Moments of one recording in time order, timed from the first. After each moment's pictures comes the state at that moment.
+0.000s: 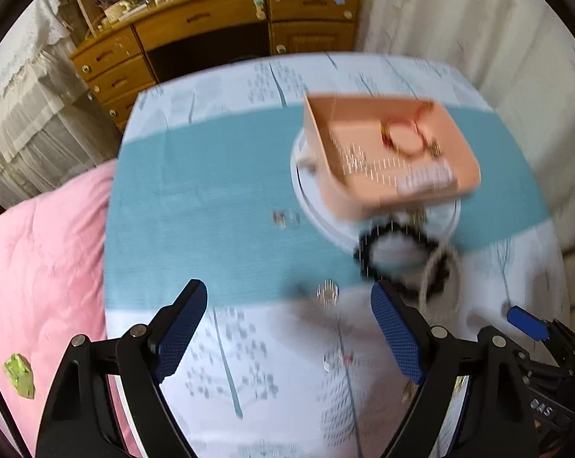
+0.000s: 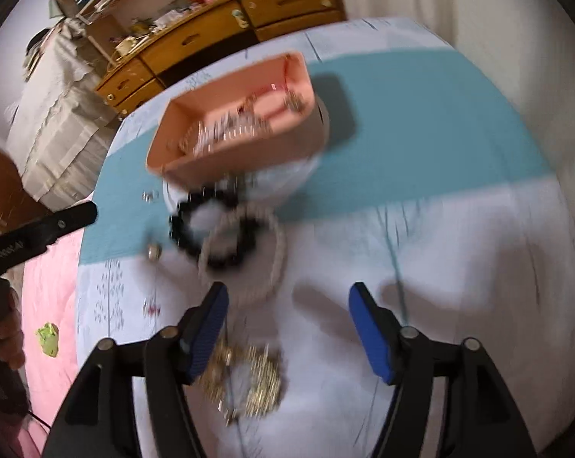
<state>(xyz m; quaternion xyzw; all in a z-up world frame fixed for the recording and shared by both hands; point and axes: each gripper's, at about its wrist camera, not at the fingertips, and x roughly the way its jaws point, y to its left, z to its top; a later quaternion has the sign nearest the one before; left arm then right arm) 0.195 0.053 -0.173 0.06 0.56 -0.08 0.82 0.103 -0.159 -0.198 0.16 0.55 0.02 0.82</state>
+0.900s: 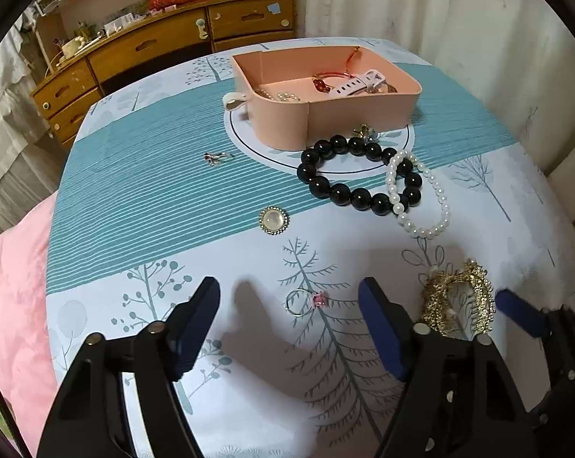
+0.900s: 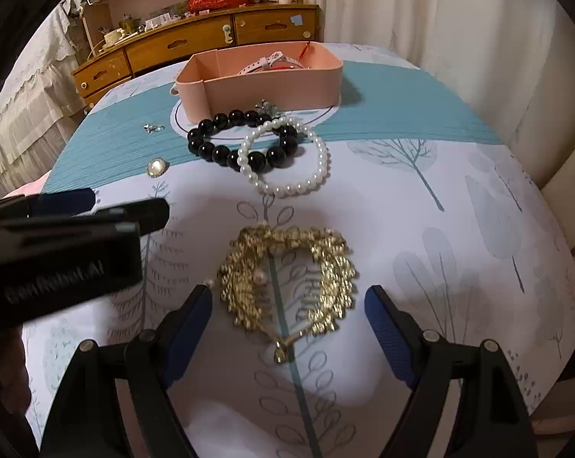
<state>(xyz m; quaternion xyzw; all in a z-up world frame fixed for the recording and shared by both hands) 0.130 0.040 -0.231 0.09 0.50 -0.17 0.85 0.047 -0.066 -0.235 0.03 0.48 -0.09 0.87</state>
